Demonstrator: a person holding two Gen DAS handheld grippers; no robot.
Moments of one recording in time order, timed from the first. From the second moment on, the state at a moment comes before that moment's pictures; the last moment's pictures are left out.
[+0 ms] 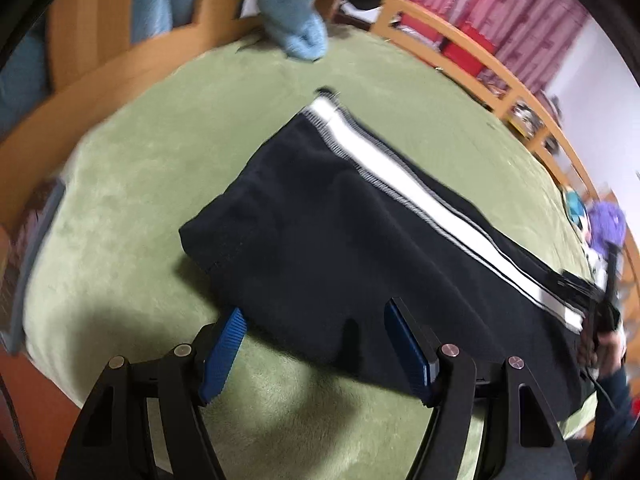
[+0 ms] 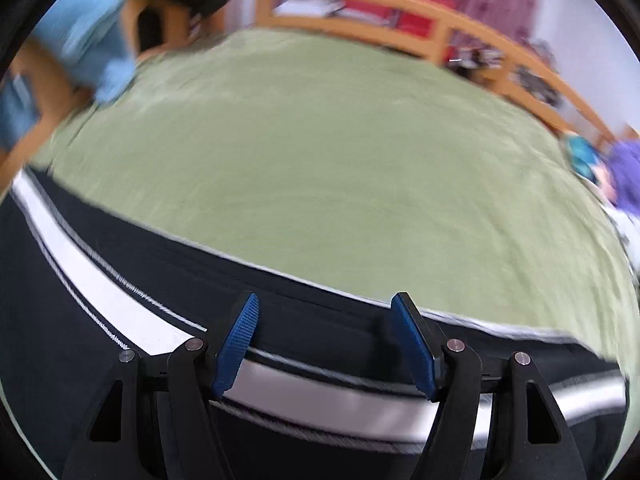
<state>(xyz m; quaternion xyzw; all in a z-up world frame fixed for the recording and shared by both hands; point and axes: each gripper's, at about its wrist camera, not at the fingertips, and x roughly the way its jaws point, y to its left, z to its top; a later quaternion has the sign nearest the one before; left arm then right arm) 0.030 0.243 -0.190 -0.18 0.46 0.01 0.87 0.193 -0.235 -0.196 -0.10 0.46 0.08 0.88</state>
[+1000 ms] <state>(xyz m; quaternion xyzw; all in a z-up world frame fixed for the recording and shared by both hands) 0.045 0.203 -0.142 -0.11 0.40 0.00 0.91 0.171 -0.221 -0.167 -0.05 0.41 0.09 0.90</state>
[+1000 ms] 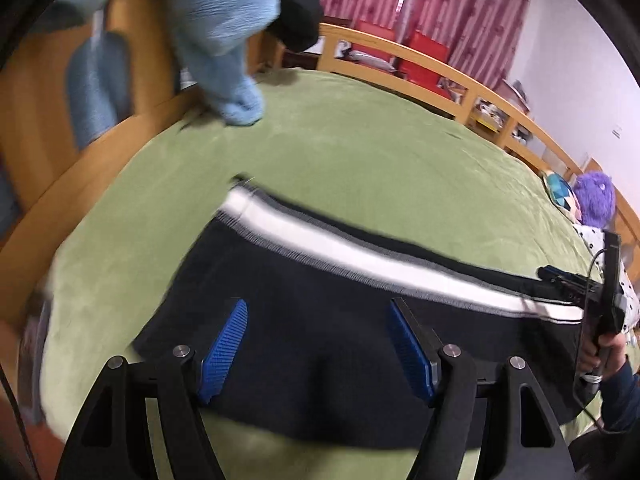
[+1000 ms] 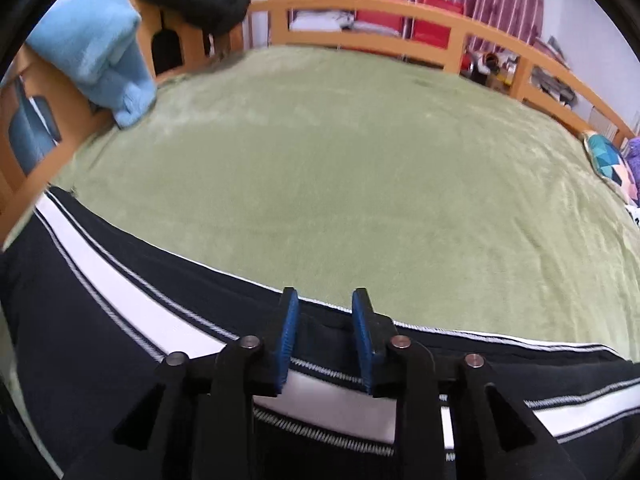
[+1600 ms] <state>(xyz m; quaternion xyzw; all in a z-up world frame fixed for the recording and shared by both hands) 0.189 0.238 -0.166 -0.05 0.41 0.06 0.91 0.056 -0.261 -0.171 0.01 0.46 -0.02 0.89</state>
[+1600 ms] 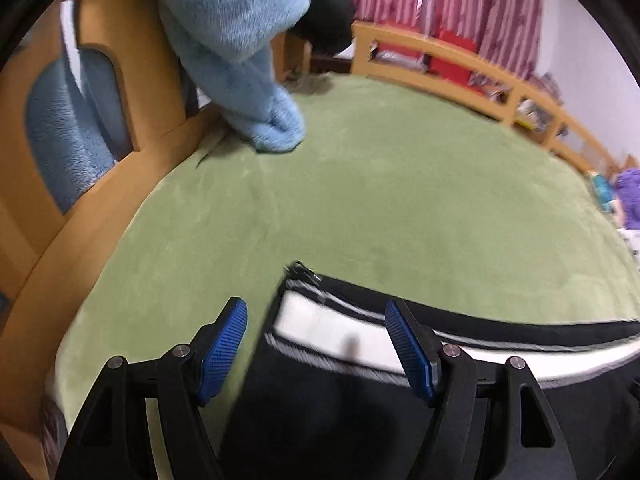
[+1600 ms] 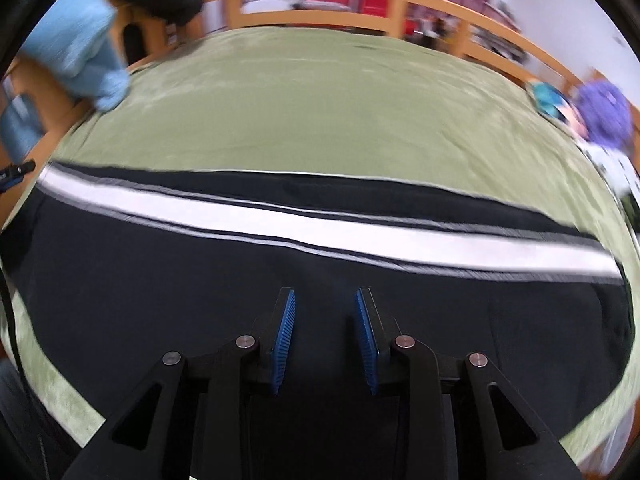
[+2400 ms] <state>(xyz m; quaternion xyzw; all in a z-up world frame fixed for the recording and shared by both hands) 0.132 0.246 -0.125 -0.12 0.37 -0.02 0.92 0.048 -0.267 -0.171 0.05 0.45 -0.04 0.89</state>
